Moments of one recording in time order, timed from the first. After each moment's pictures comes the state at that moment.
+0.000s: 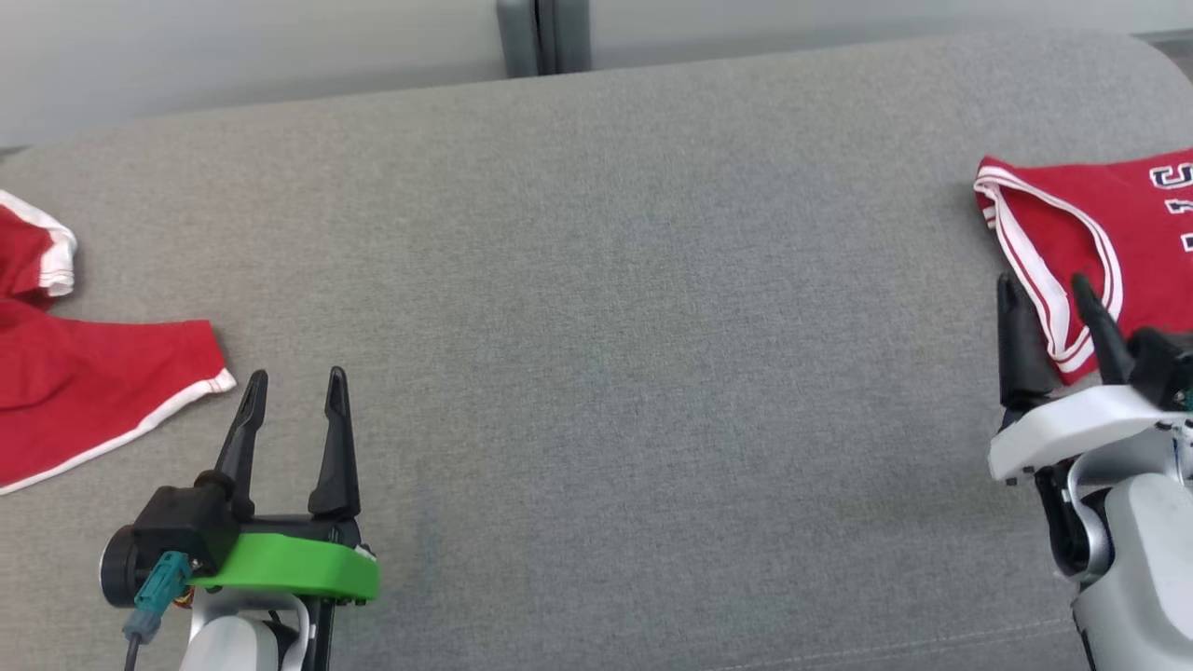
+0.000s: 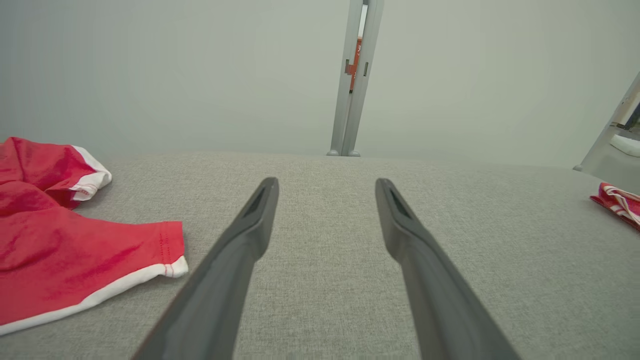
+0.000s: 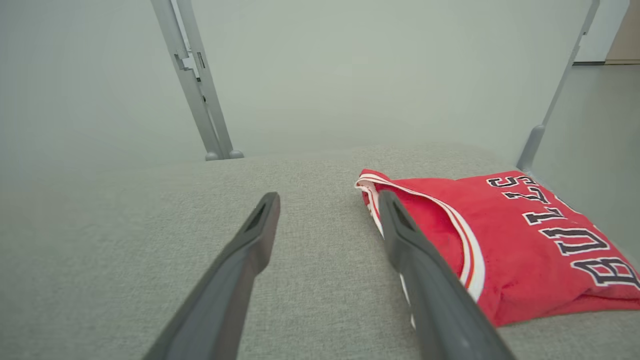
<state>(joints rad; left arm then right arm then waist) -0.11 0.06 -0.02 0.17 -0.23 -0.13 -0.26 -0.31 -0.21 -0.06 0.37 0.26 0.13 -0.19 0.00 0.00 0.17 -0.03</state>
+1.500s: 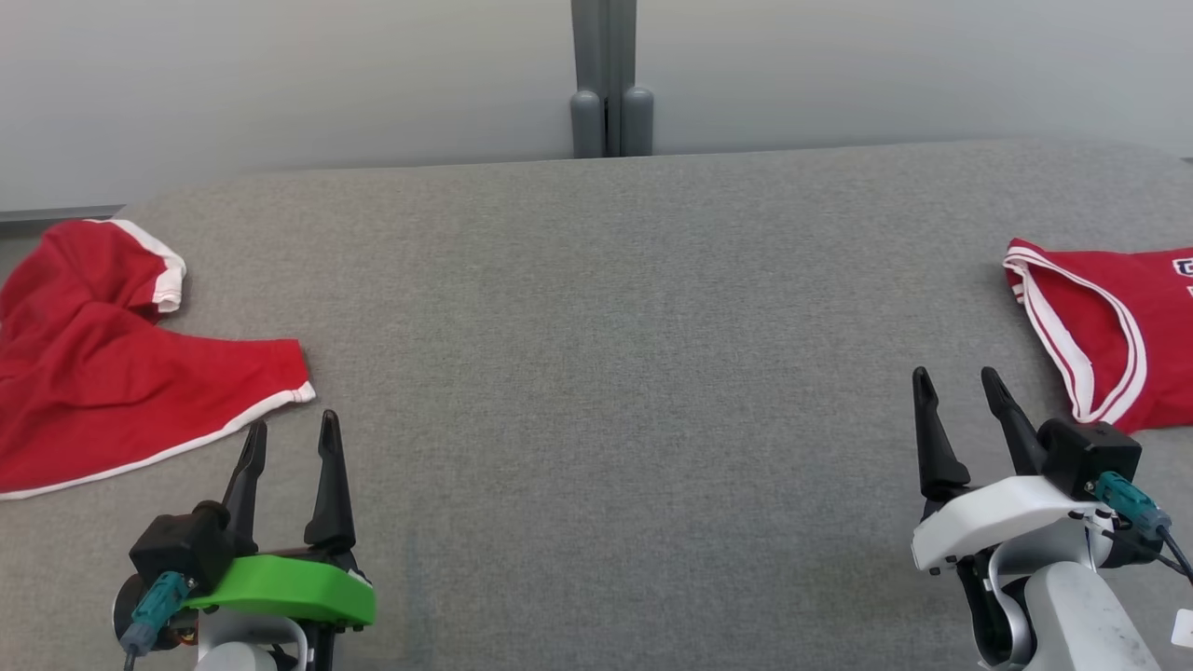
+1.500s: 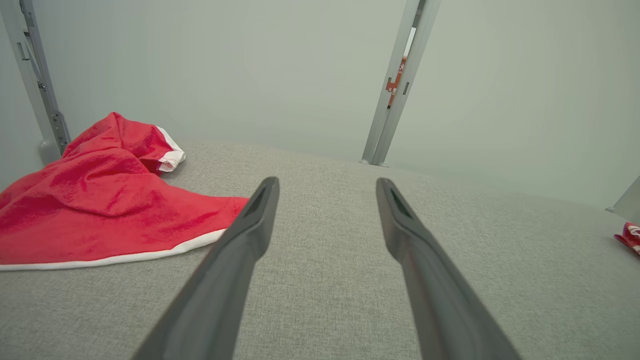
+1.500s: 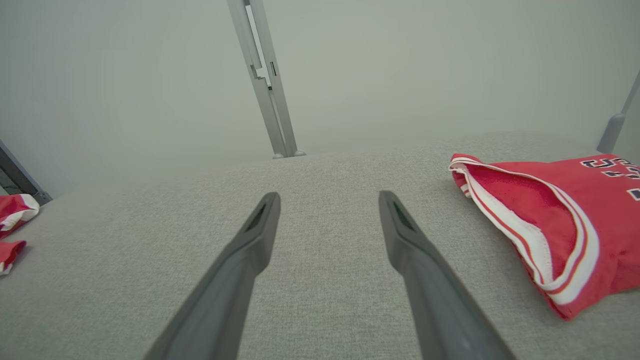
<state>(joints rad) -0.10 0.05 0.00 0.29 -0.30 -0.13 -0.26 -0.16 -0.08 -0.03 0.31 0.22 0.13 -0.19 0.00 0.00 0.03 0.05</state>
